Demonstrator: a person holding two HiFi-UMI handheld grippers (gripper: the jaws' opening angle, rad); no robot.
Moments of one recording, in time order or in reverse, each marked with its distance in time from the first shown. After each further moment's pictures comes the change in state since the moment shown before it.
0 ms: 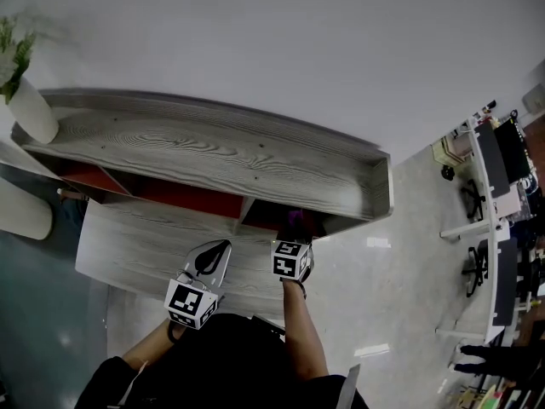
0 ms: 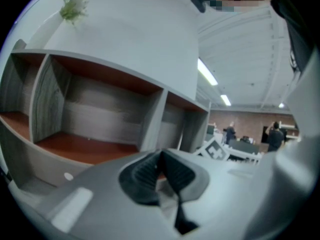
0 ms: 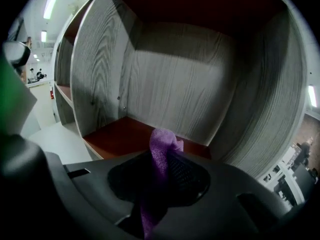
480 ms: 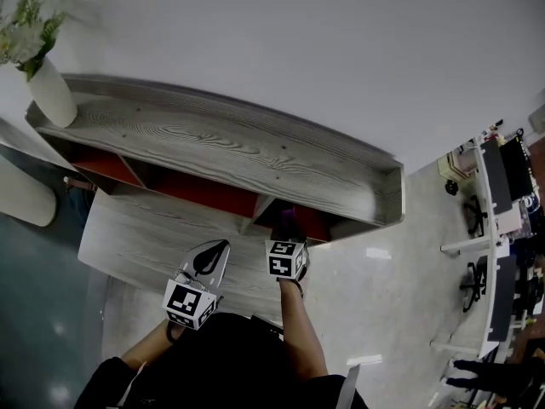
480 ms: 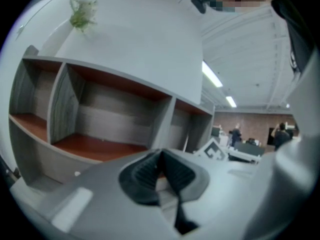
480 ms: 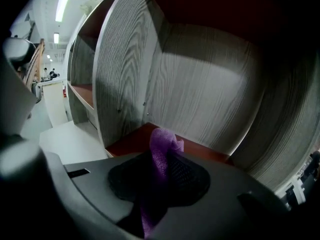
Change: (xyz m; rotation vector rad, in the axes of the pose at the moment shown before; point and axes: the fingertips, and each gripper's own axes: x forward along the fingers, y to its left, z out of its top) left arm -0.029 0.020 0.002 -0.015 -0.027 0.063; right arm 0.003 0.054 0.018 -0.068 -0.020 0.109
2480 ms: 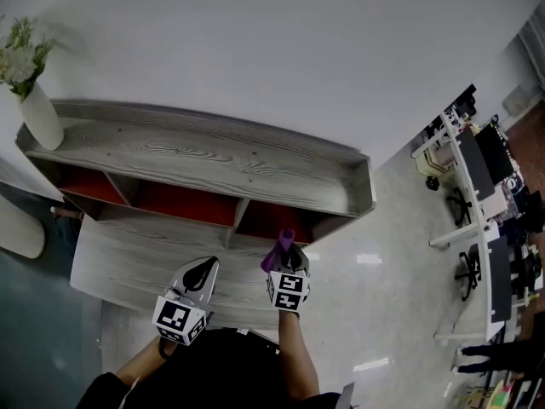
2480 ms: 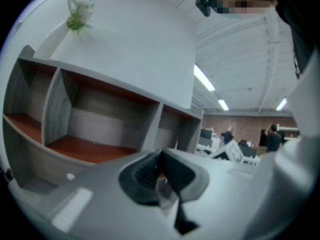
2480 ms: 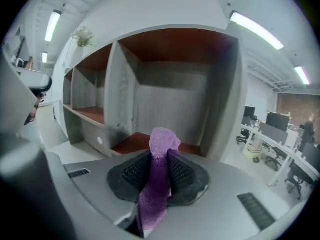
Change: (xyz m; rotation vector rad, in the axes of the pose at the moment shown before) left arm -0.017 -0.026 0.009 0.006 -0.033 -0.081; right arm -0.086 -0.037 -0.021 0.193 -0.172 -0.091
